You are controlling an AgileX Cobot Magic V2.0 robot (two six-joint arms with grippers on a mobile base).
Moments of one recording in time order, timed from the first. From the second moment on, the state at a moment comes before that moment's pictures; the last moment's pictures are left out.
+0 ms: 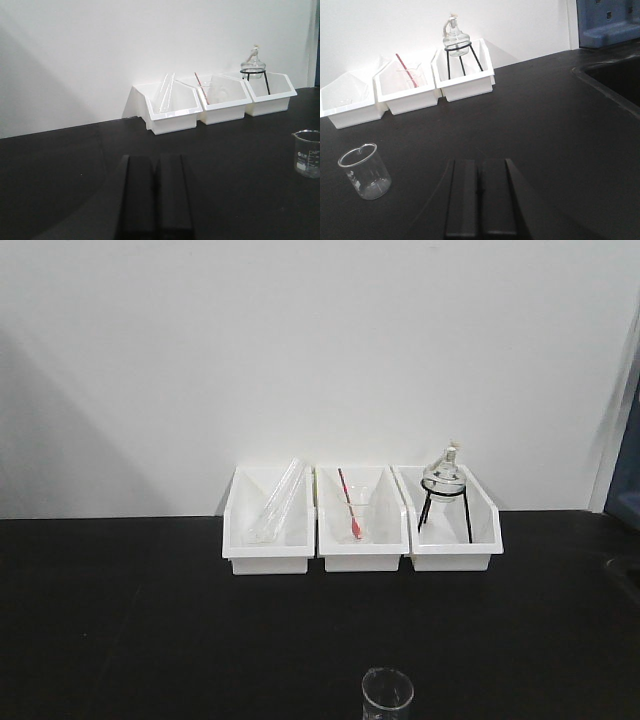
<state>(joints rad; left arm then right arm) -0.26 -0.01 0.03 -0.03 0.01 0.09 0.00 -0.01 0.03 -0.05 0.19 0.22</state>
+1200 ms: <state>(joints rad) -0.26 -0.01 0.03 -0.03 0.01 0.09 0.00 0.15 -0.22 -0.05 -0.11 0.16</state>
